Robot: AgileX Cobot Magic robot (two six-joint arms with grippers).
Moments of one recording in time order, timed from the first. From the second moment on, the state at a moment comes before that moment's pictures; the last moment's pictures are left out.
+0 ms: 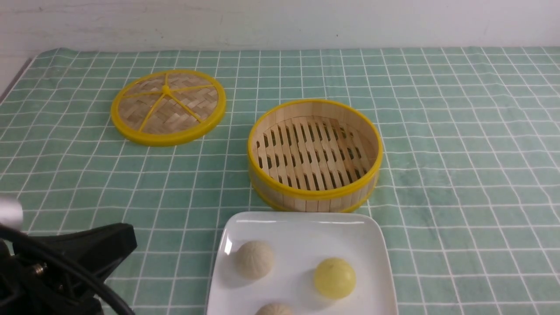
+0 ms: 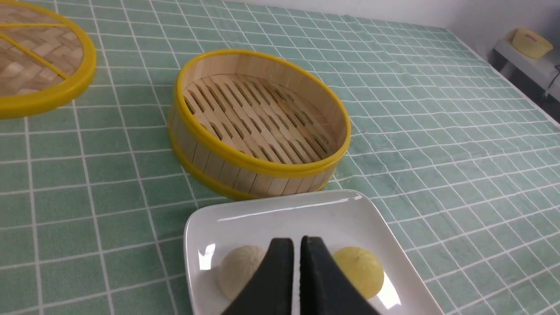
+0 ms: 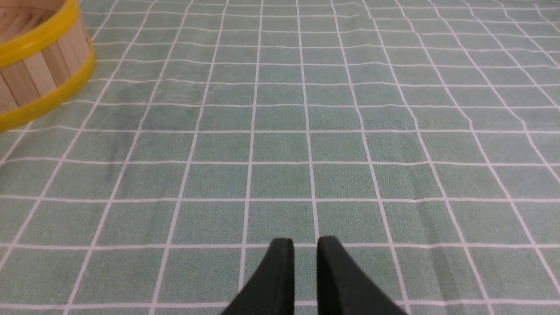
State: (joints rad) right arm -0.02 -0.01 0.01 -0.02 0.40 0.03; left arm -0.77 0.46 -0.48 0.30 0.42 -0.67
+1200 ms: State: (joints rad) right arm -0.02 -0.01 0.01 -0.02 0.40 0.03; left arm -0.04 -0.01 0.03 0.04 0.36 -0.12
